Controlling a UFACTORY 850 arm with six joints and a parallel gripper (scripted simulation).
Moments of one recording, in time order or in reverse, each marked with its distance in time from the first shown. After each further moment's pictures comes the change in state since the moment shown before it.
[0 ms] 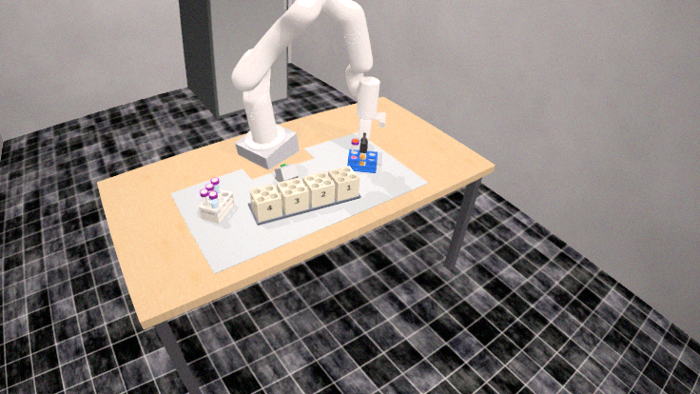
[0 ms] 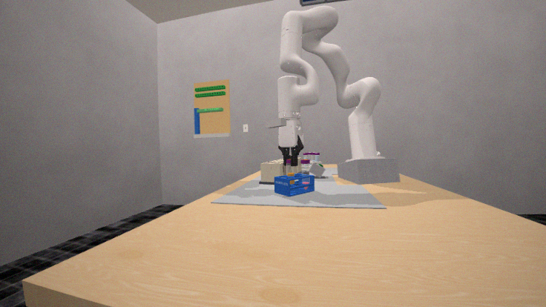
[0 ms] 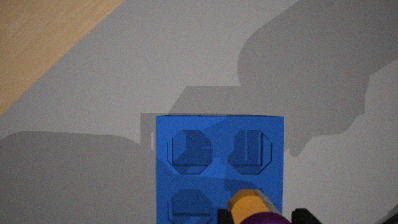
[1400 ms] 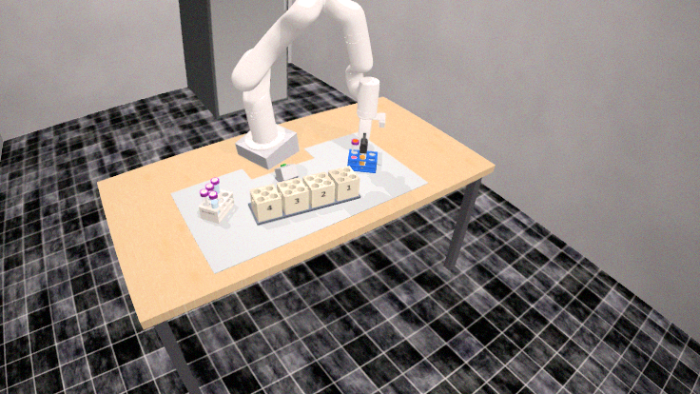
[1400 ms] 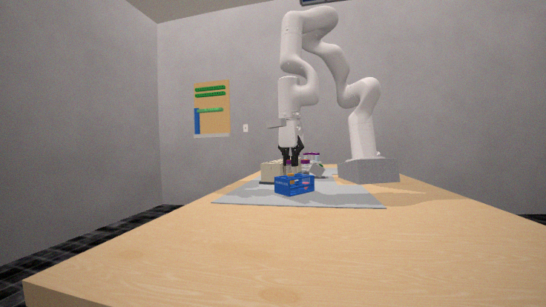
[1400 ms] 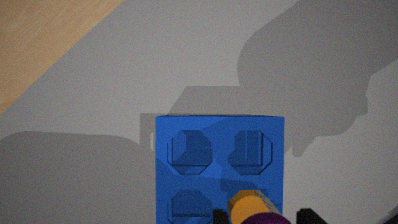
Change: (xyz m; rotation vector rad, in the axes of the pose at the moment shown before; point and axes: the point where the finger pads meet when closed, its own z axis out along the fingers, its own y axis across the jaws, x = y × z) arm 0.000 0.000 0.001 0.000 0.000 0.000
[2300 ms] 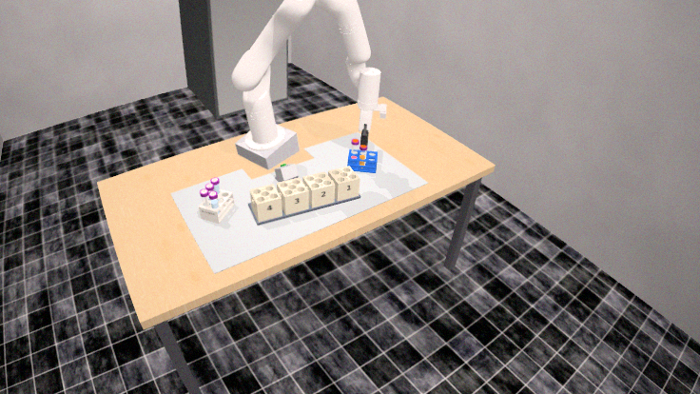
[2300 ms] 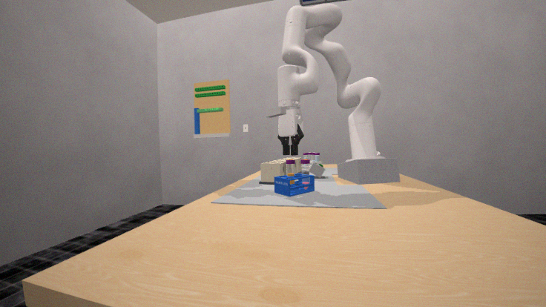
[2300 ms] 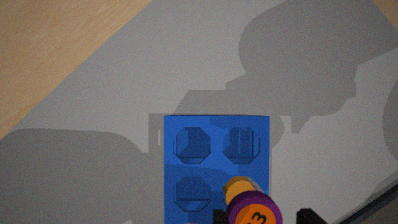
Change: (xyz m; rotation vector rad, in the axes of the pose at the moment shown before) arm 0.000 0.000 -0.042 -0.001 0.001 0.000
